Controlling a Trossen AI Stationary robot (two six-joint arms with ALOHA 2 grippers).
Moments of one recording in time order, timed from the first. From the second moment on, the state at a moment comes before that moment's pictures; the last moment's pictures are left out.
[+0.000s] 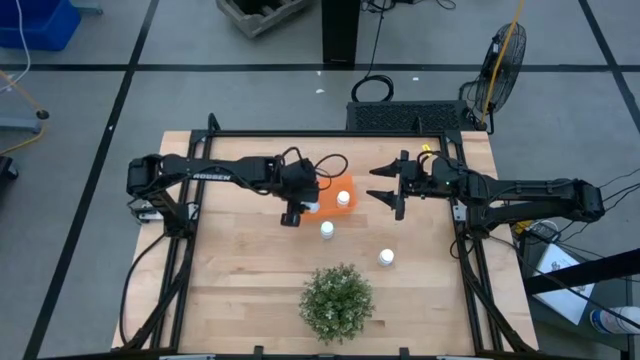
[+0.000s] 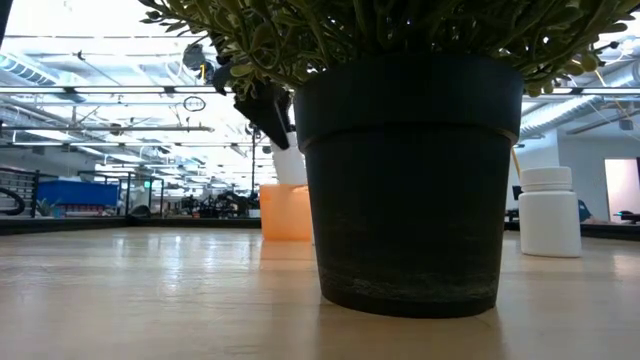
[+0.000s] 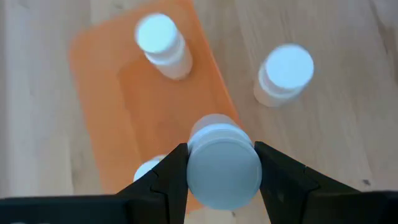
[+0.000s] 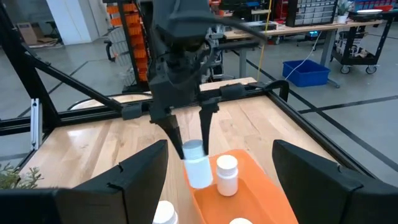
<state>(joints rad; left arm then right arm) 0.16 1.67 1.27 -0.64 0.05 0.35 -0.17 0.89 0.57 0.18 -0.02 0.09</state>
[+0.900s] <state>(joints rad) 0.16 1.71 1.27 -0.75 0.05 0.29 -0.17 0.89 0.57 0.19 -0.02 0.11</state>
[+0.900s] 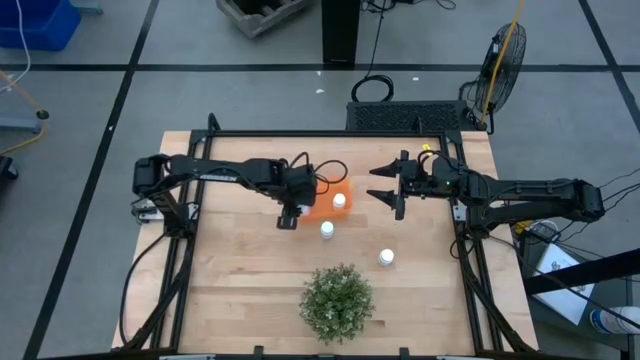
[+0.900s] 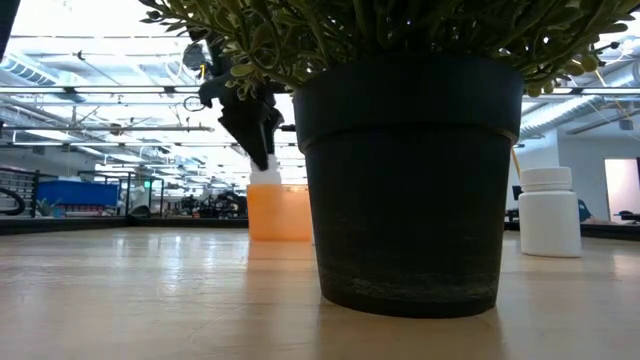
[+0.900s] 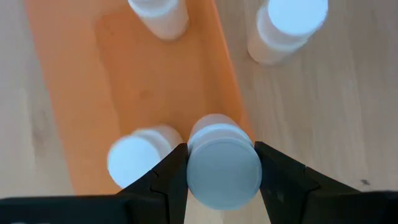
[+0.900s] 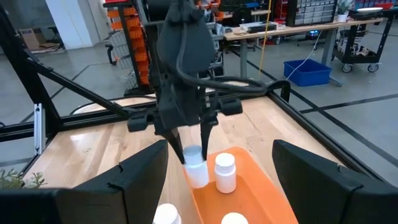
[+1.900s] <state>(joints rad) 0.10 1.79 1.27 -0.75 0.07 0.26 -0.17 0.89 0.57 0.19 -0.02 0.12</state>
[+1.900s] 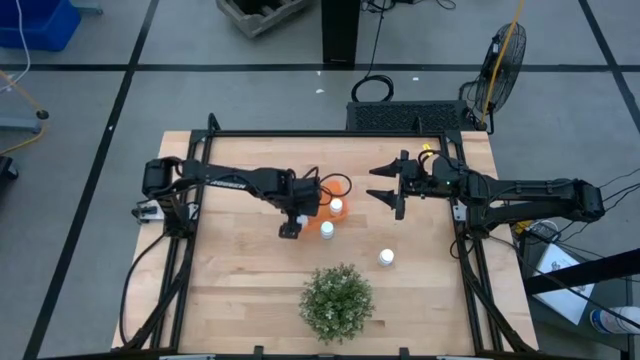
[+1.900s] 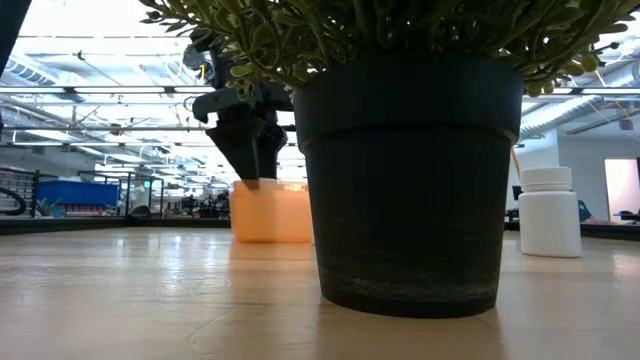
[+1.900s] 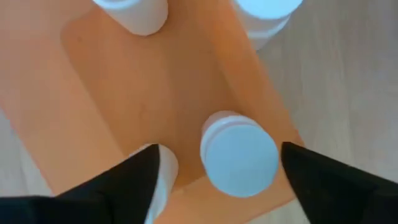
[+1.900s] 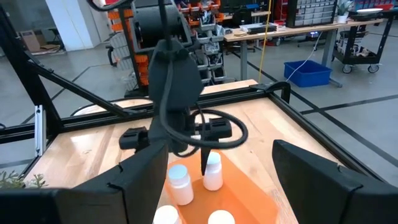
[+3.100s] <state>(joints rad) 0.09 1.26 1.13 -0.28 0.17 0.20 -0.04 0.85 0.86 -0.61 0.12 0.12</state>
